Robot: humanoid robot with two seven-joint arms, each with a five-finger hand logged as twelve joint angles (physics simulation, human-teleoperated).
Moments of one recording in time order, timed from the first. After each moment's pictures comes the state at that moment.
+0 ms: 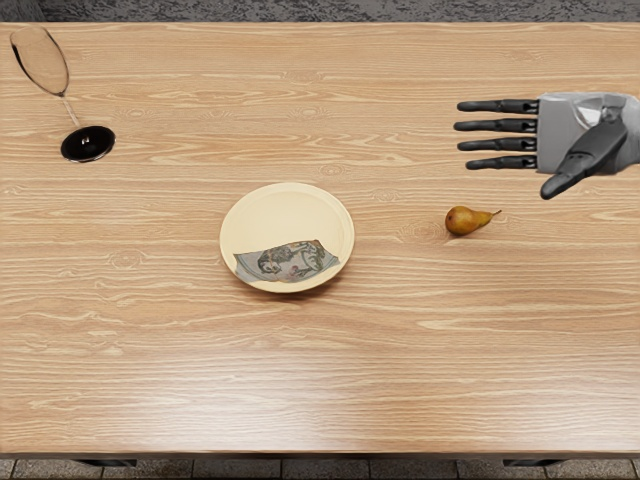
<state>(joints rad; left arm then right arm) -0.04 0.00 0.39 -0.20 0.31 0.11 0.61 1.02 -1.02 0.53 1.32 0.35 0.61 -0.61</state>
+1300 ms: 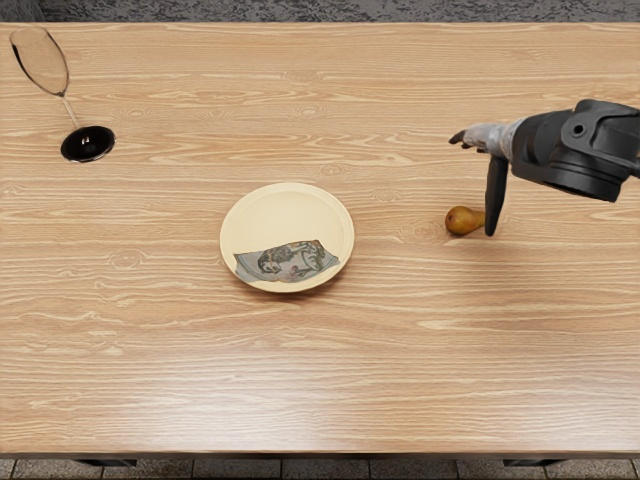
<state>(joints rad) -0.08 0.00 0.40 -0.20 0.31 0.11 0.61 1.61 -0.55 -0.36 1.35 -0.56 -0.07 -0.61</state>
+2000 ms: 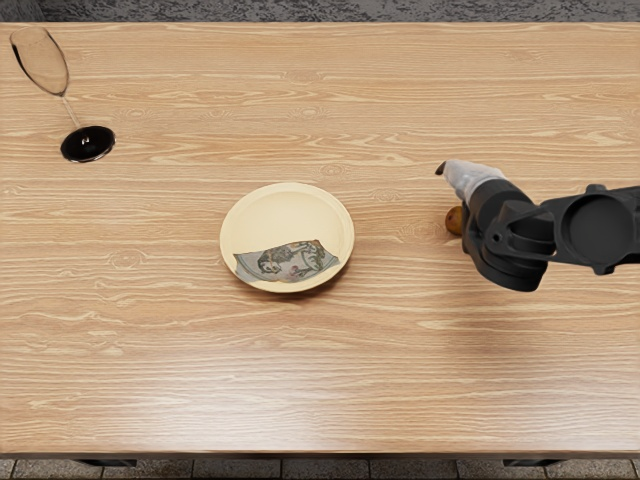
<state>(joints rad) -0.08 0.00 0.40 -0.20 0.31 0.11 0.61 1.58 -0.32 -0.64 1.38 -0.58 -0.52 -0.61</state>
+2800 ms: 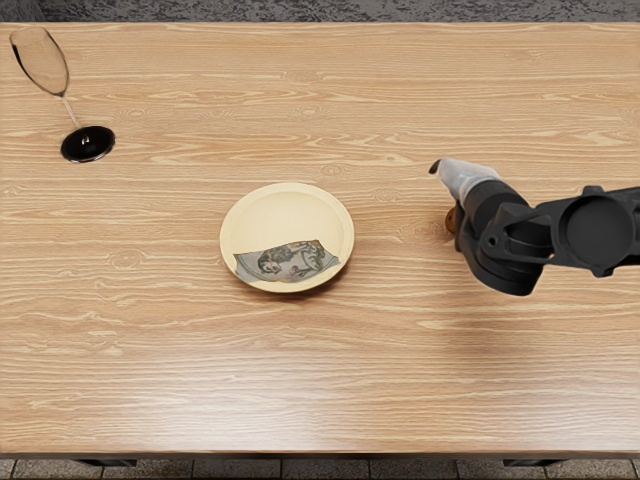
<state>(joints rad) -0.08 0.00 0.39 -0.20 0.31 0.11 0.61 1.59 -0.32 -0.64 1.41 -0.57 -0.56 -0.61</state>
